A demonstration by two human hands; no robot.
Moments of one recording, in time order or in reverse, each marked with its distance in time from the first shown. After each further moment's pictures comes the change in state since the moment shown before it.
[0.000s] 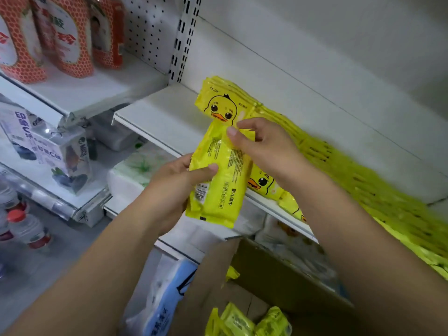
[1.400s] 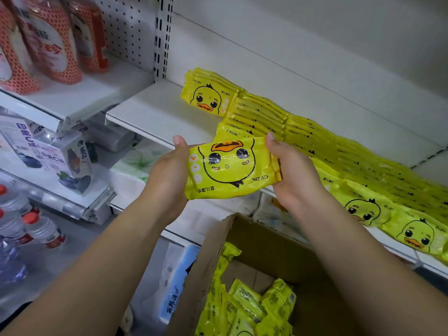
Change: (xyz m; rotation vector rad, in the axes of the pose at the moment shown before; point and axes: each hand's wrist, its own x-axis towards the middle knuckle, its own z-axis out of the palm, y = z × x) left_hand -0.033 0.004 0.037 0.111 0.306 -0.048; right_hand -0.084 0.033 -0.028 0.857 0.260 0.433
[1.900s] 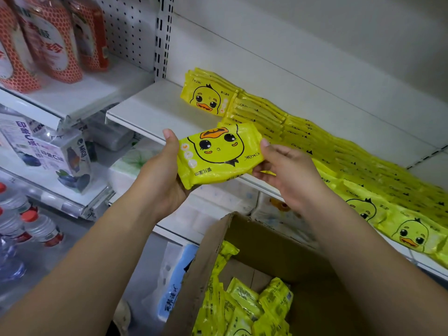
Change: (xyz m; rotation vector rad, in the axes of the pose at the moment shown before) left_hand 0.003 0.006 -0.009 -0.266 -0.173 -0.088; right_hand -0.002 0.000 -0.010 -0.221 -0.079 -0.120
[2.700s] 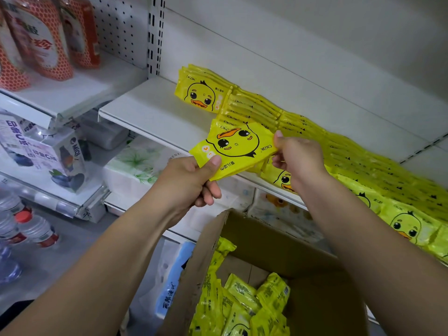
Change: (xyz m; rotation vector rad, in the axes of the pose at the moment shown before) left_hand -0.012 -0.026 0.015 0.478 -0.125 0.138; right_hand 0.026 -0.009 -0.016 -0.129 0.372 0.017
